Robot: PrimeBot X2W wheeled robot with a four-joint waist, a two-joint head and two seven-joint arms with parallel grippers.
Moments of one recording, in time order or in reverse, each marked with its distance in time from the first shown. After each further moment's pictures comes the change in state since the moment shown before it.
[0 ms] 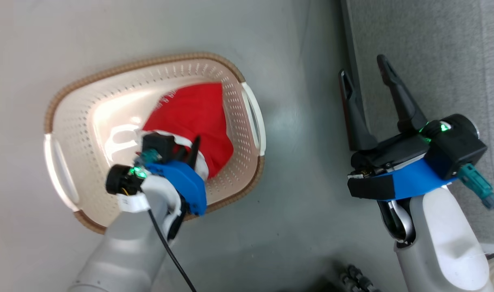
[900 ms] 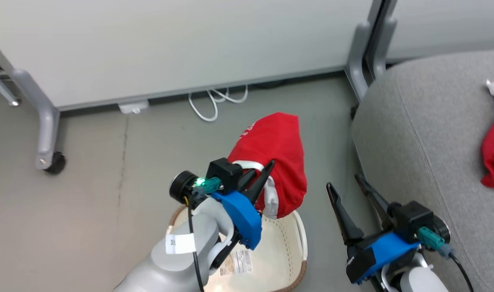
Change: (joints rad) left arm 0.120 -0.012 -0.212 -0.322 0.006 0.000 -0.004; right arm 0.287 -0.024 0.031 0.148 0.023 0.000 0.103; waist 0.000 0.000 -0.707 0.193
